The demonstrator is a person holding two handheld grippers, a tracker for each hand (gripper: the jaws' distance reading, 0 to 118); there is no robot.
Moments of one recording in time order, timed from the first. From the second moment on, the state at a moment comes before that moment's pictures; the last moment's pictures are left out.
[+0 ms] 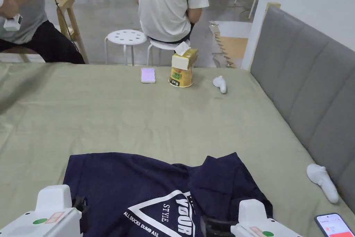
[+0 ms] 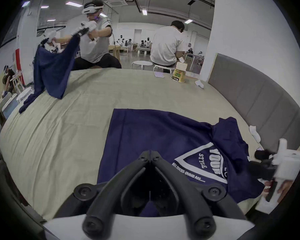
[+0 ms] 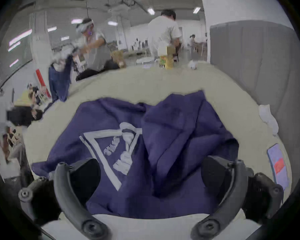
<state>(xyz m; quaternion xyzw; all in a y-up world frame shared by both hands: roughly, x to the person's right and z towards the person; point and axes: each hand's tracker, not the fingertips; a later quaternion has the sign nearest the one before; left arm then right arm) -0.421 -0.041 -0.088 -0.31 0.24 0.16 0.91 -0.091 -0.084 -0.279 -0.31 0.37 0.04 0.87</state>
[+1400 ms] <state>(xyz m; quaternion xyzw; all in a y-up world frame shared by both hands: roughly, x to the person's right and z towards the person) -0.639 -0.100 -0.255 -0.45 0.18 0.29 0.83 -0.153 -0.139 -0.541 -0.45 0.34 0.10 0.82</state>
